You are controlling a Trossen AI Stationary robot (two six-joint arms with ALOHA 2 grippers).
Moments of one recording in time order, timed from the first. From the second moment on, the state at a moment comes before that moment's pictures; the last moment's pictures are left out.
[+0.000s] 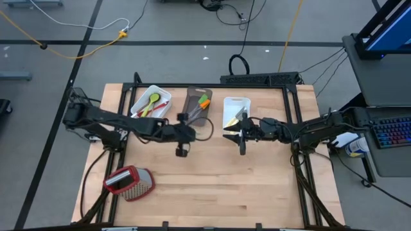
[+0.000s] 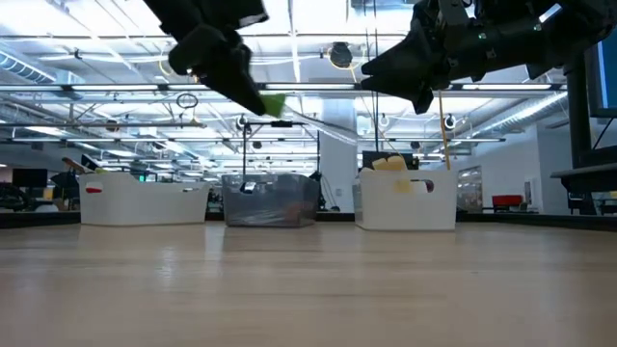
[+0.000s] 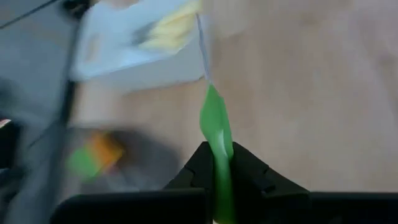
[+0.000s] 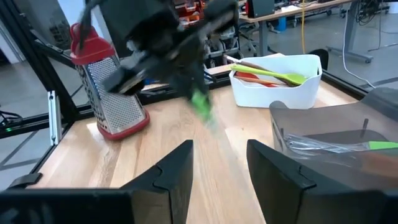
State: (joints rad) left arm -0.09 1.48 1.04 -0.39 -0.30 0.21; right arm 0.01 1.24 0.48 0.62 0.10 0.22
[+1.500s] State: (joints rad) left arm 0.30 1.74 1.04 -0.36 -0.36 0.03; right arm 0.01 1.24 0.48 0.61 0.10 0.22
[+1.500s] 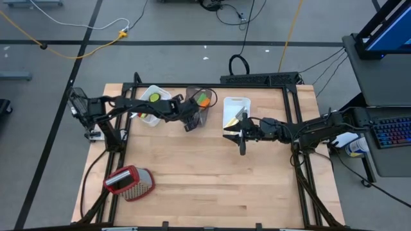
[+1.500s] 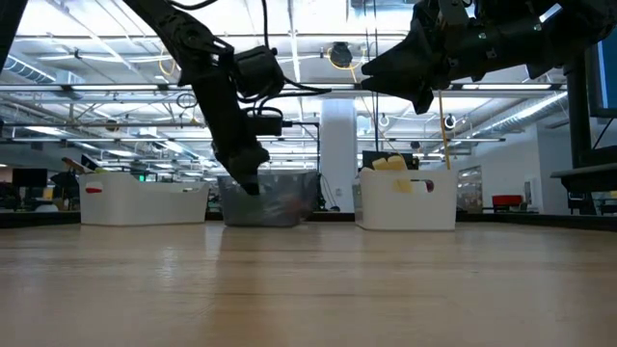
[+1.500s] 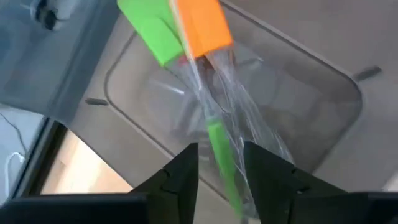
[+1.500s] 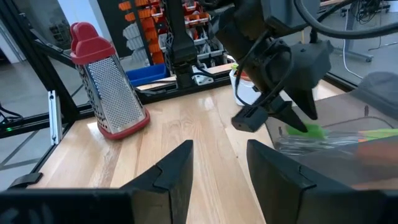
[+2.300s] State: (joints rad) left arm 0.21 1.19 1.04 -0.51 -0.31 -0.02; right arm 0.01 1.10 0.48 0.48 -0.03 0.08
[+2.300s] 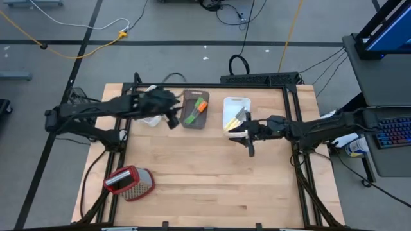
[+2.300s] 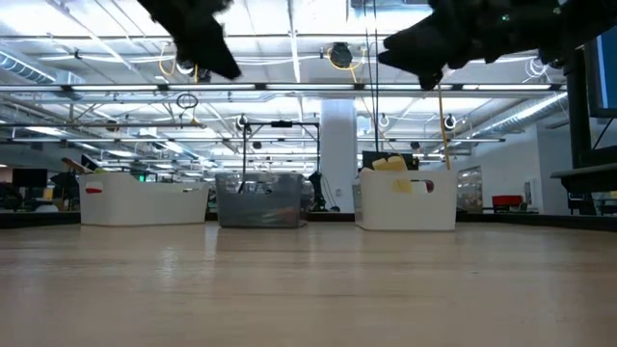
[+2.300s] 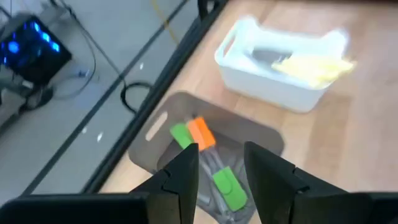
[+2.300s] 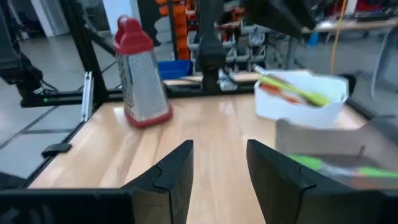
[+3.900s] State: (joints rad) left arm 0.08 0.03 0.27 -0.14 -0.24 0.13; right arm 0.01 0.36 0.34 -0.10 -0.02 -0.05
